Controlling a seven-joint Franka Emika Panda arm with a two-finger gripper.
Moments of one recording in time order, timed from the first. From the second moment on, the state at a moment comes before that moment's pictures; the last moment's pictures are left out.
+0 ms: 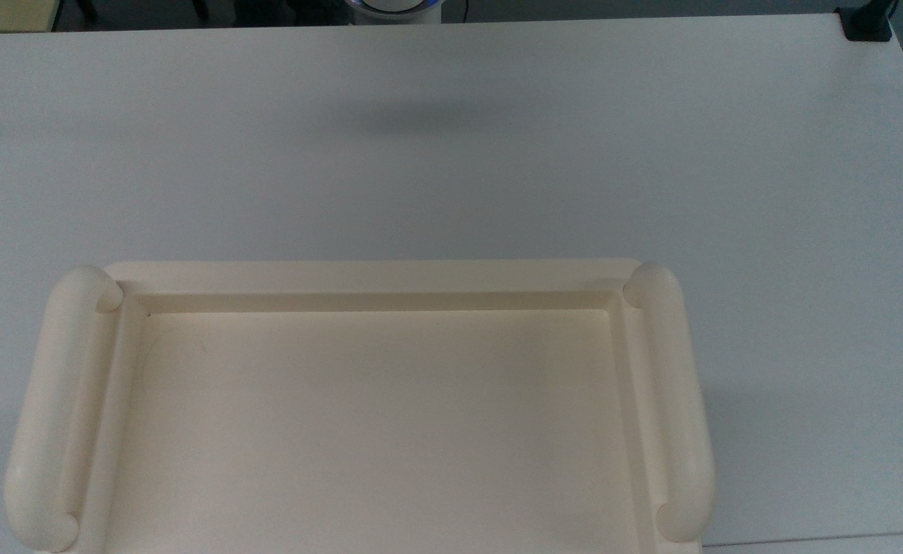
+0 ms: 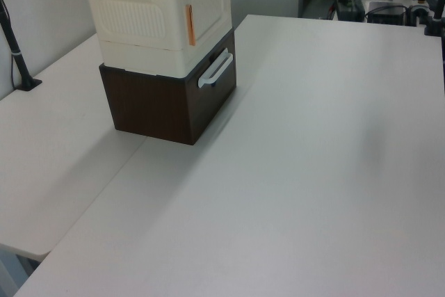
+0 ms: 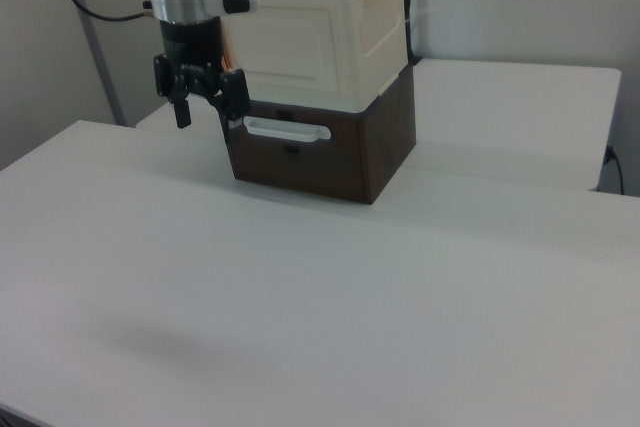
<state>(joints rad) 0.03 0.03 -0.15 -1.50 0.04 1.45 -0.03</state>
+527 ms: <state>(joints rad) 0.04 0.03 -0.14 -1.50 0.05 1.46 -0.03</state>
